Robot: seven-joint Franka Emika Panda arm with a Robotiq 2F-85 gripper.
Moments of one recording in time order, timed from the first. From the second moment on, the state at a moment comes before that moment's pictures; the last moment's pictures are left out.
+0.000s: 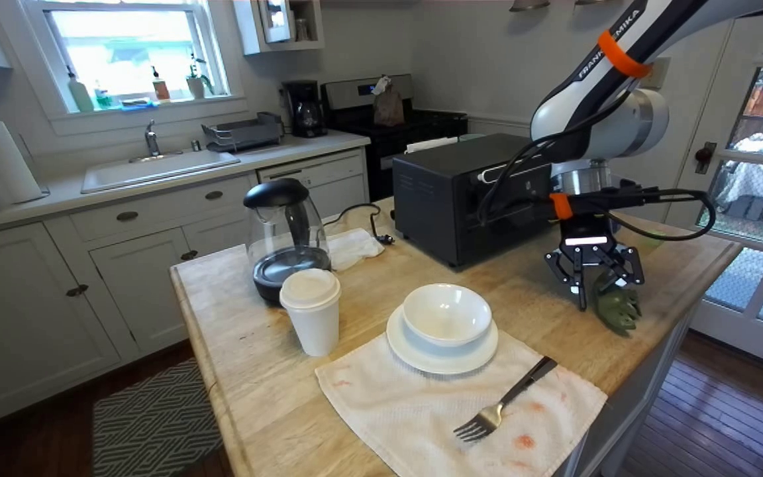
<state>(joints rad) -0.10 0.51 -0.19 -2.02 0.25 2.01 0.84</state>
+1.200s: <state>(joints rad) -0.10 0.44 -0.21 -2.01 0.13 1.97 0.84</state>
